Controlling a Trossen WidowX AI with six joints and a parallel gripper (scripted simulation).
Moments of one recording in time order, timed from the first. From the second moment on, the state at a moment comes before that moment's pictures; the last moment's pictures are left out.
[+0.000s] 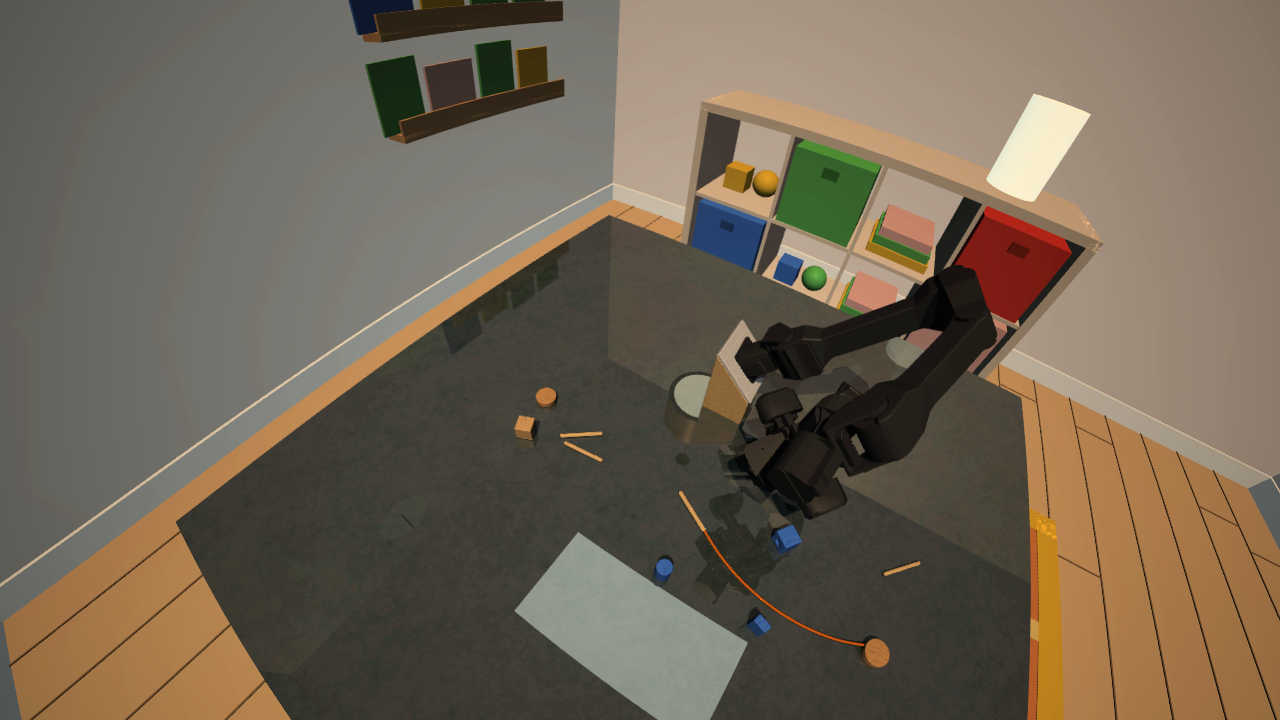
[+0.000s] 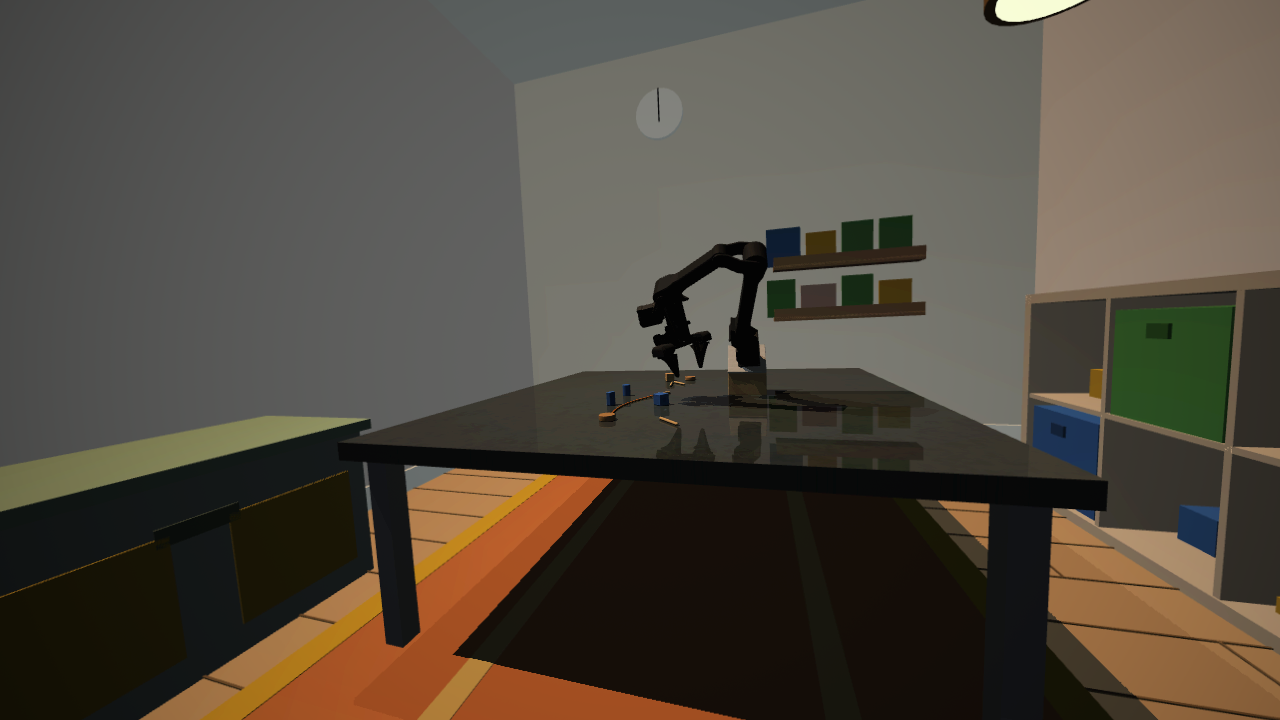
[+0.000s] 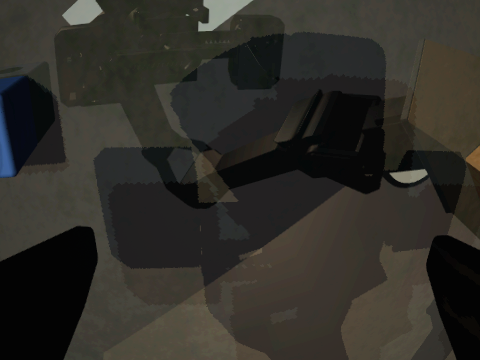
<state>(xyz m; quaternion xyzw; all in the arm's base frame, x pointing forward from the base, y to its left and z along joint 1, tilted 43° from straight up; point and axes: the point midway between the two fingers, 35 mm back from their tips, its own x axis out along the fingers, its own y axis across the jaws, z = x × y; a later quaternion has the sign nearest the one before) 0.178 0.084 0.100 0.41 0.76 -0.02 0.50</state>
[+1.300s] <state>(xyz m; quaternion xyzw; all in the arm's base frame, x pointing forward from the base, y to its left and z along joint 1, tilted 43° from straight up) 0.242 0.133 0.124 -0.41 0.16 0.68 0.59</state>
